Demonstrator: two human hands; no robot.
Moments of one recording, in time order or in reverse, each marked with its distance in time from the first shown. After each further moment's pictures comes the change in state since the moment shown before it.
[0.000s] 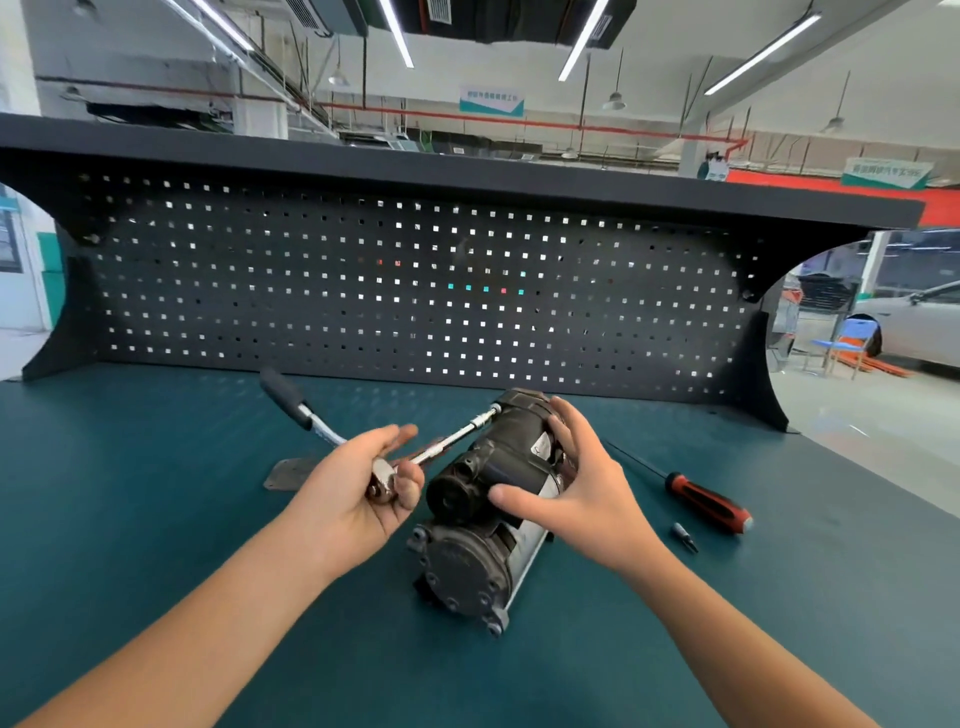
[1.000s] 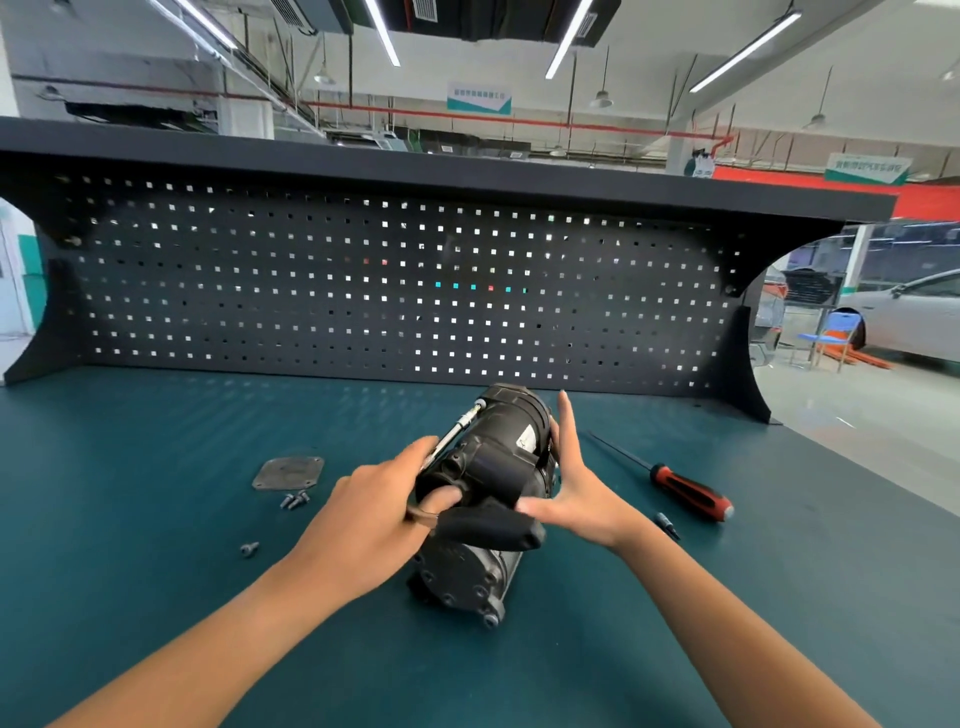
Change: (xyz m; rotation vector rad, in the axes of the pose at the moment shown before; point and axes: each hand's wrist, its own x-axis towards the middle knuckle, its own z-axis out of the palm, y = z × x) left_hand -0.002 -0.026 -0.017 1.655 -0.097 0.906; right_hand 0.012 0.028 -0.015 0.107 -0.312 0.086
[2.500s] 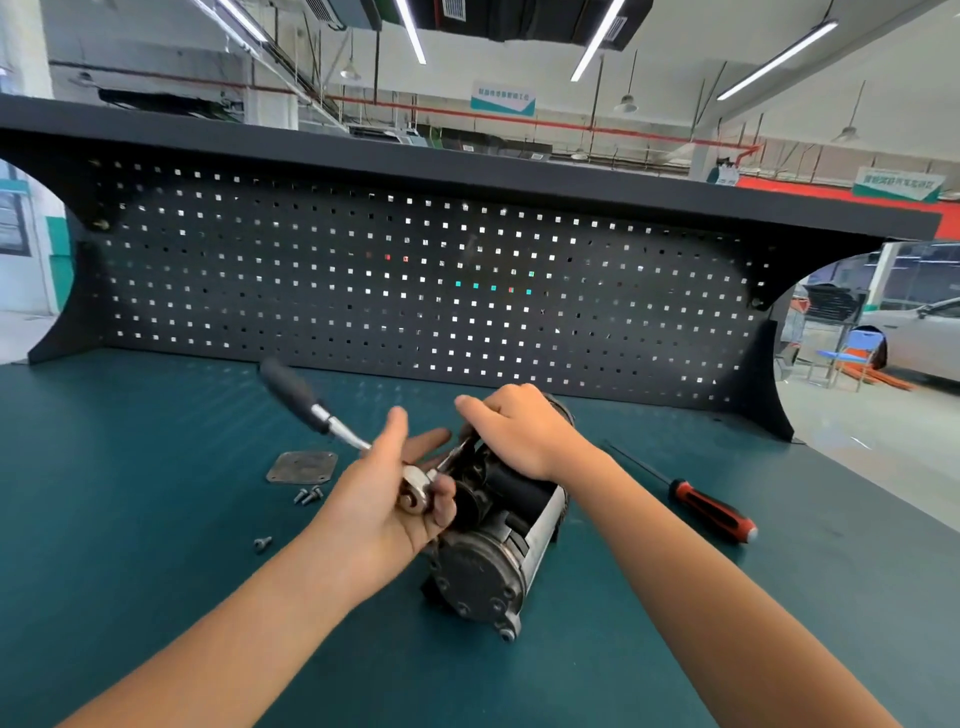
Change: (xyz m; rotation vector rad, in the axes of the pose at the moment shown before) left_hand 0.013 0.022 -0.013 -1.618 0.102 -0.878; right_hand 0.058 -0.079 0.032 -0.583 0.107 -0.073
